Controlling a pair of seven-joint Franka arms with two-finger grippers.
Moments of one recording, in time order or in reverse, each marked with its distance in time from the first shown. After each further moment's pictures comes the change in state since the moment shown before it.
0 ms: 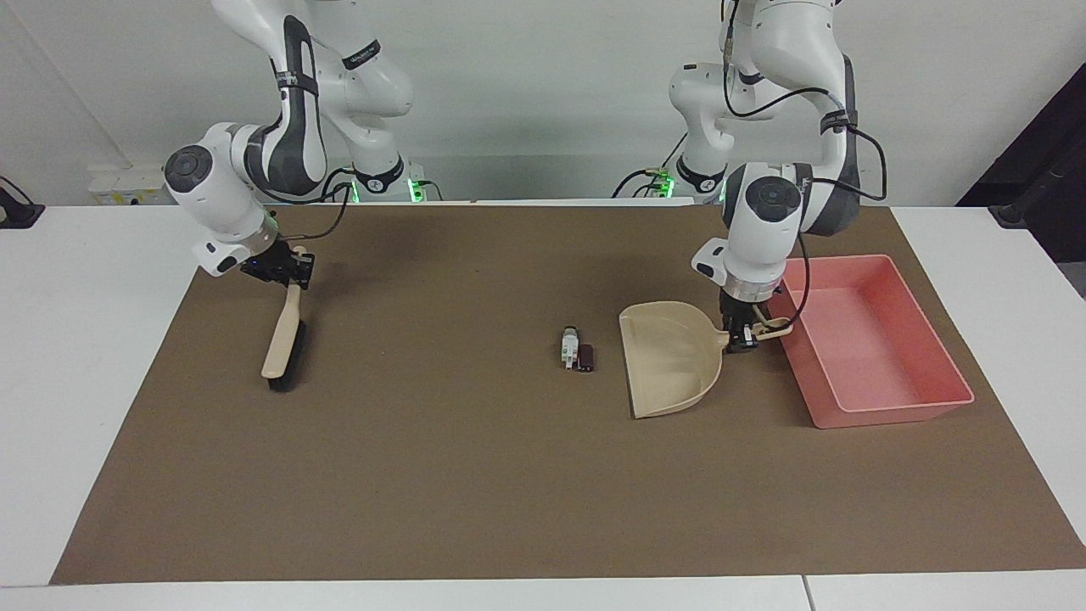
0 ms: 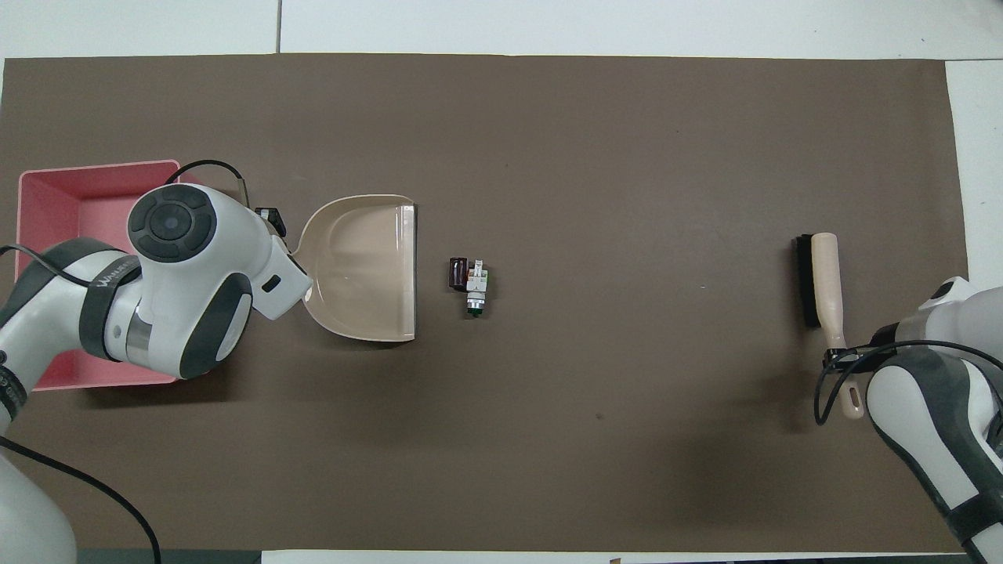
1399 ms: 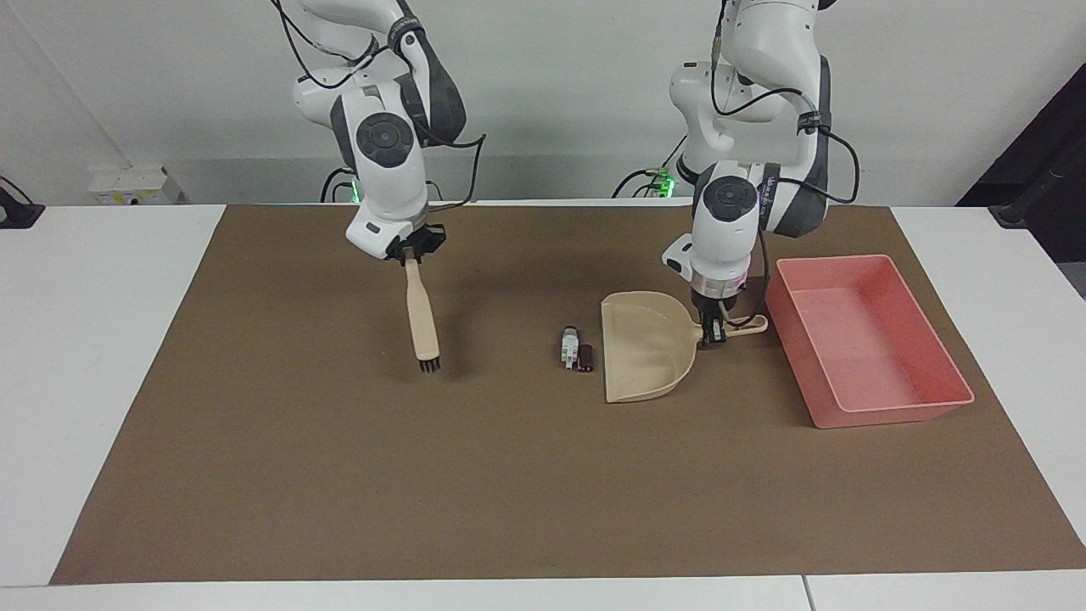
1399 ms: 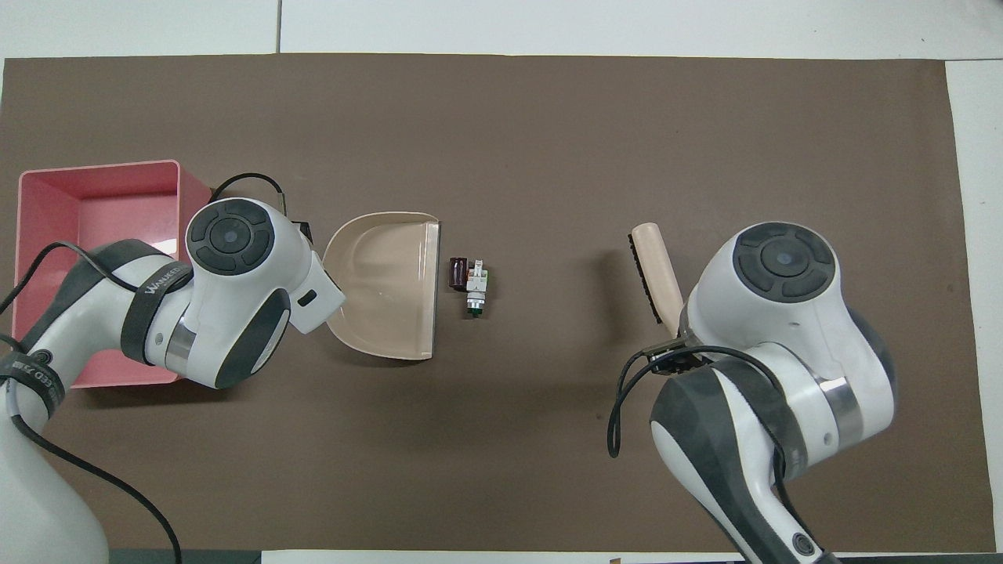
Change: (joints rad) left arm -0.059 0.008 0.011 -0.004 0.037 -0.036 -0.038; right arm 0.570 0.078 0.026 0.307 -0.021 -0.318 0.375
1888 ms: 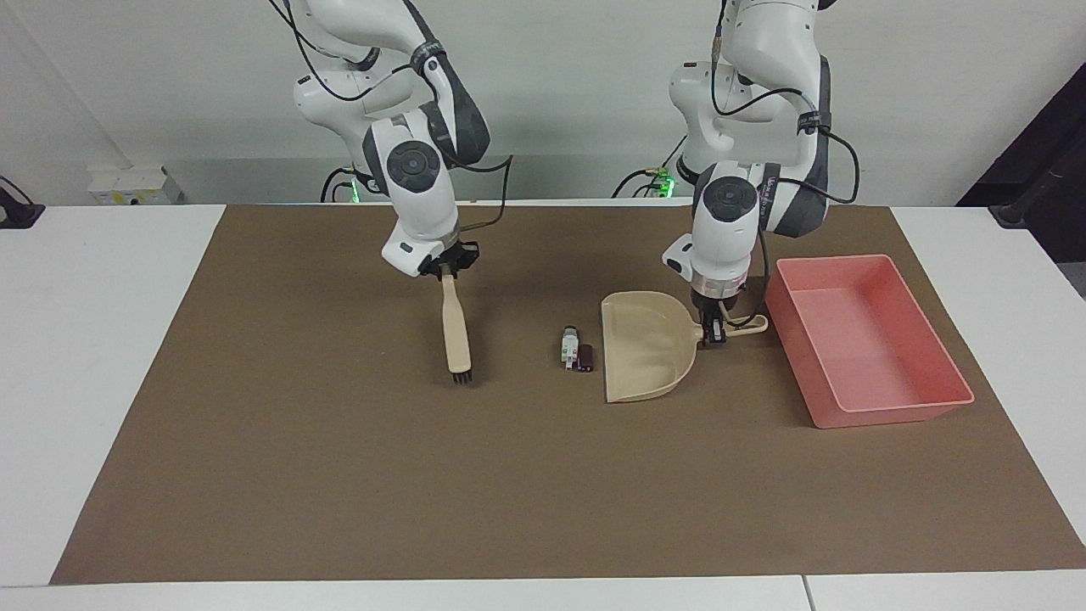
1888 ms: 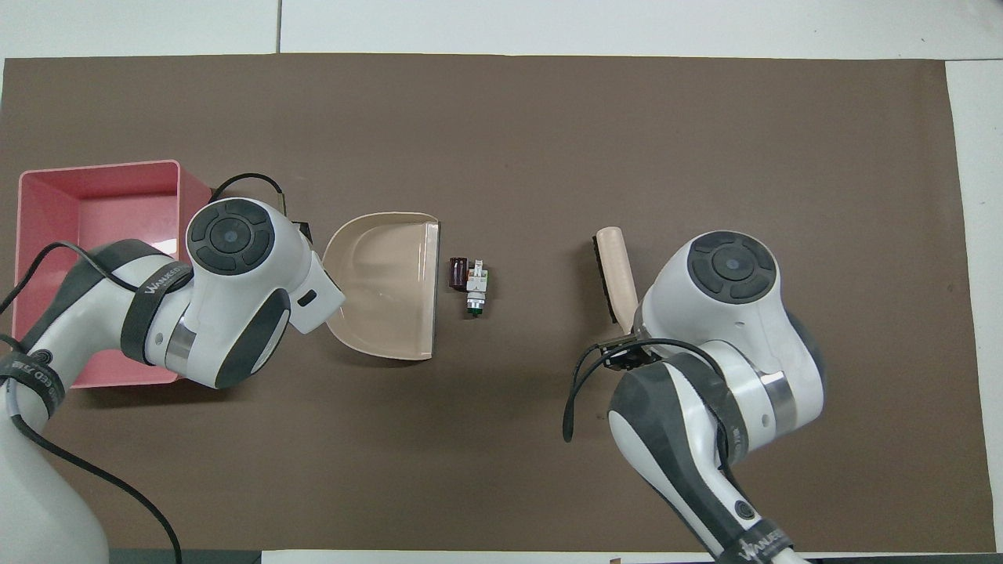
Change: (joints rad) left arm 0.000 0.000 0.000 0.000 0.001 -0.002 0.000; right arm 0.067 0.096 -0.002 0.002 0.121 0.108 0.103
